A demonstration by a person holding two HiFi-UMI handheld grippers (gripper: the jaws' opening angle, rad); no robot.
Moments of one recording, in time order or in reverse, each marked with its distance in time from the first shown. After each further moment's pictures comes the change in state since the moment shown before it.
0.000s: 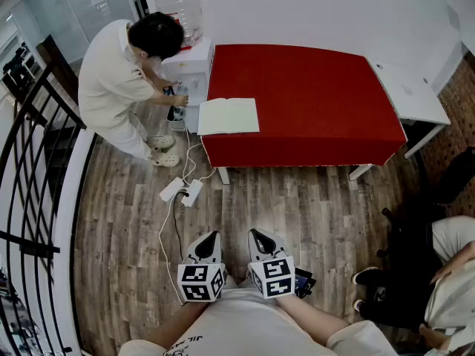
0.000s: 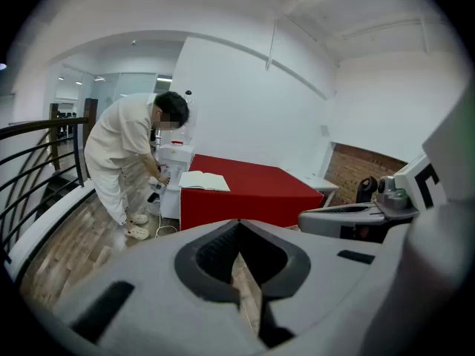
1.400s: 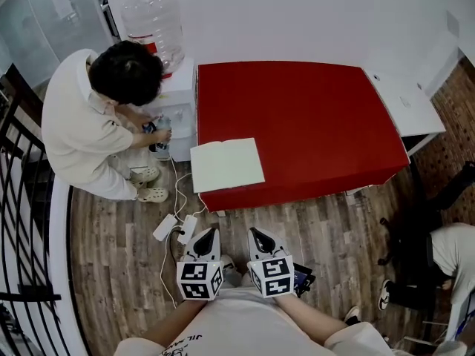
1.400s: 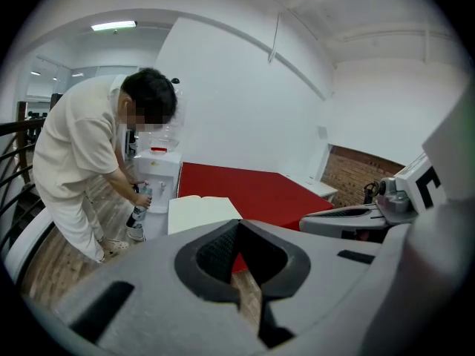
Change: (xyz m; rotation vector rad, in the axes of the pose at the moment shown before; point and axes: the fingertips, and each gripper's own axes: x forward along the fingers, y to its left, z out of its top) left arm 0.218 0.124 0.157 0.069 0.005 -0.135; right arm 0.224 -0.083 0.141 0.033 -0.004 -0.145
